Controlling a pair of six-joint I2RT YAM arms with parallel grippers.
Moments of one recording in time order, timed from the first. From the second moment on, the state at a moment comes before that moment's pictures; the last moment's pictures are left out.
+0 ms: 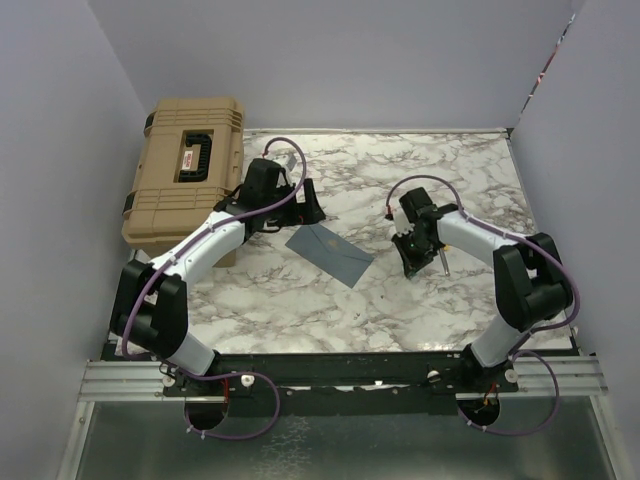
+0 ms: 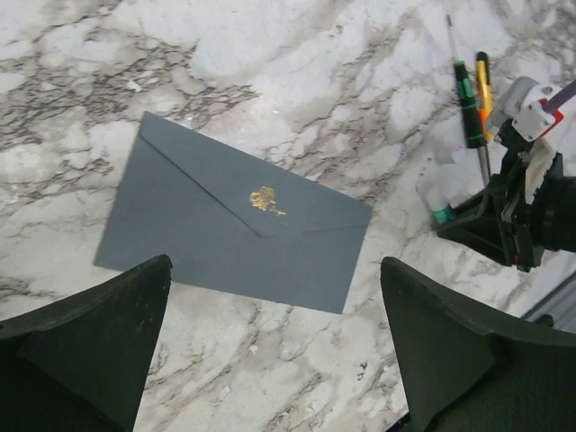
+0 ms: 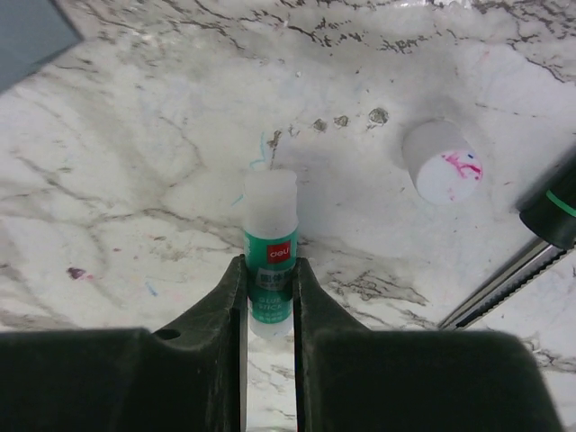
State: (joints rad) left arm -0.43 1.52 1.11 -0.27 0.25 -0.46; right arm 0.38 1.69 1.02 -0.69 -0.05 -0.14
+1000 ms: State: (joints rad) left arm -0.54 1.34 1.02 0.33 0.65 -0.71; right arm 0.38 0.90 0.75 0.09 -0.51 0.67
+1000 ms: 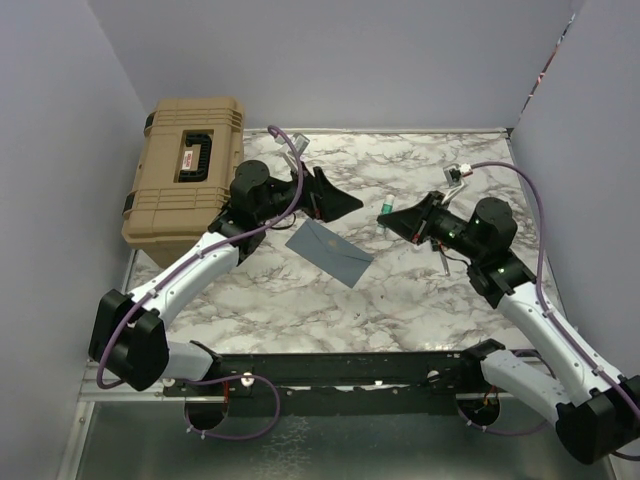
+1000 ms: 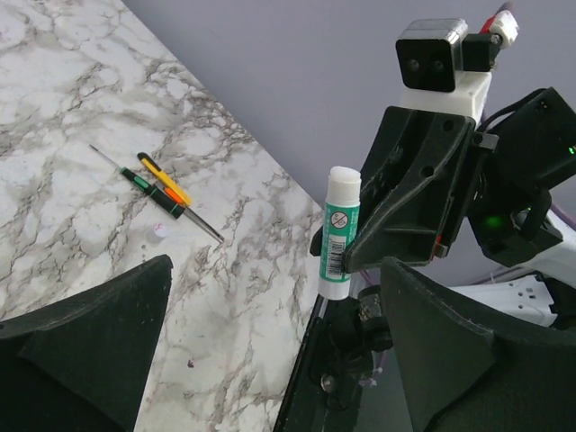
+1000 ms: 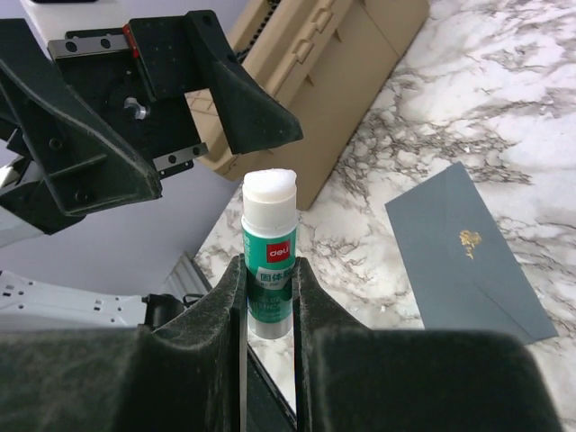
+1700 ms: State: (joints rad) left arm -0.60 1.36 1.02 0.46 0.71 -0.76; right arm 0.38 1.01 0.79 0.19 -0.76 0.67
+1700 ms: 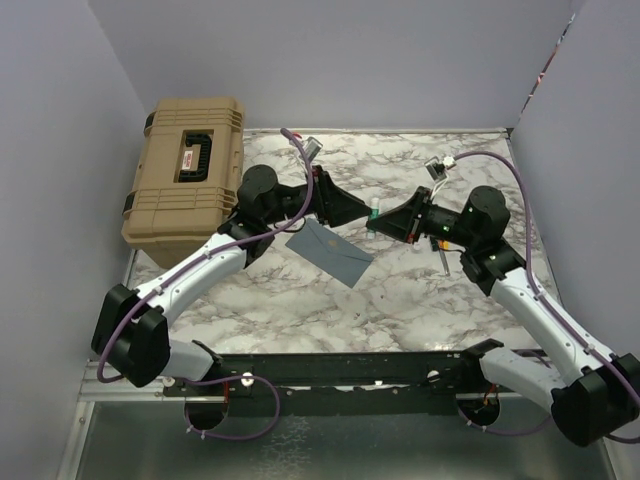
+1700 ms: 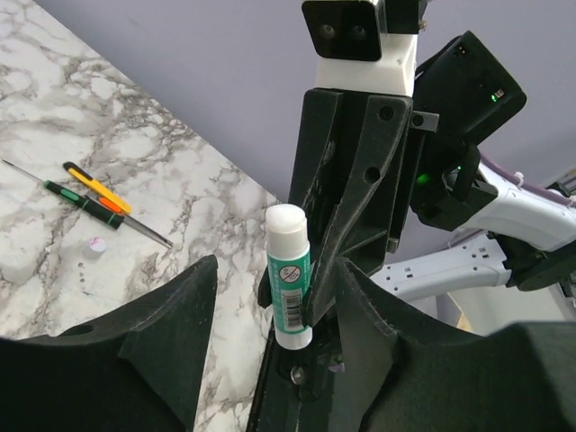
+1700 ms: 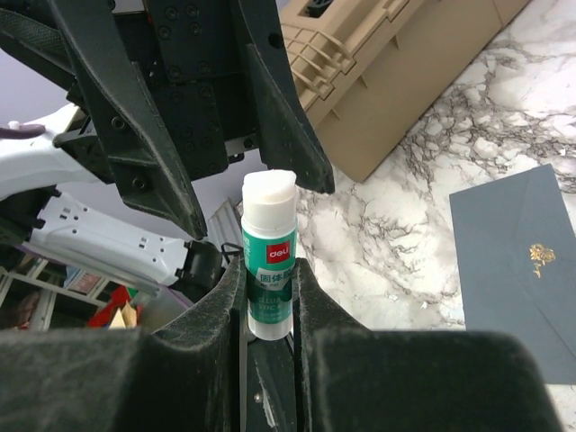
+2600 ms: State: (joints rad) left arm -0.65 1.43 1.01 0.53 0.71 -0.89; right arm 0.37 1.07 0.82 0.19 -0.85 0.63
